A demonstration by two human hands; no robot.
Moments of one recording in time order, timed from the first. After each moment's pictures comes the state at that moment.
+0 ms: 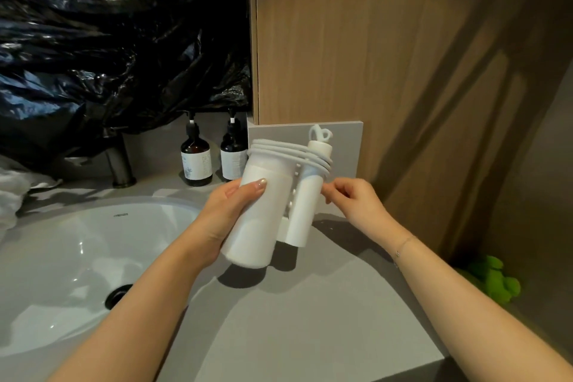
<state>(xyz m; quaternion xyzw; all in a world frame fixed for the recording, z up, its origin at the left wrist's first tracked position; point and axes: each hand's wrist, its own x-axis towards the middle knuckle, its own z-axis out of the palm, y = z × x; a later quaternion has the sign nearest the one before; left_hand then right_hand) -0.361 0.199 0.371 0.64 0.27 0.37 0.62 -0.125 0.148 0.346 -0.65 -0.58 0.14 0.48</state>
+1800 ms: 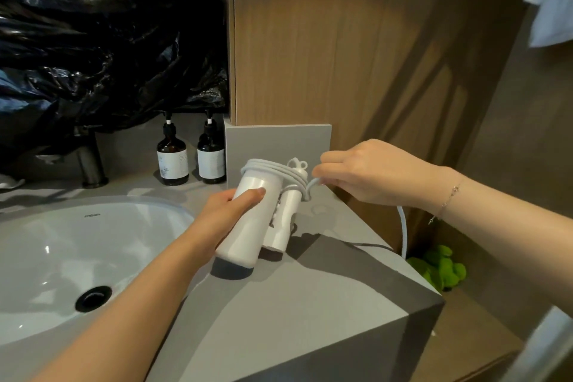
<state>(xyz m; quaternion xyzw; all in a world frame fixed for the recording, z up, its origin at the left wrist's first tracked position) -0.343 0.185 0.363 0.66 0.38 0.32 0.57 -0.140 0.056 0.459 -0.49 -0.82 -0.31 -0.03</state>
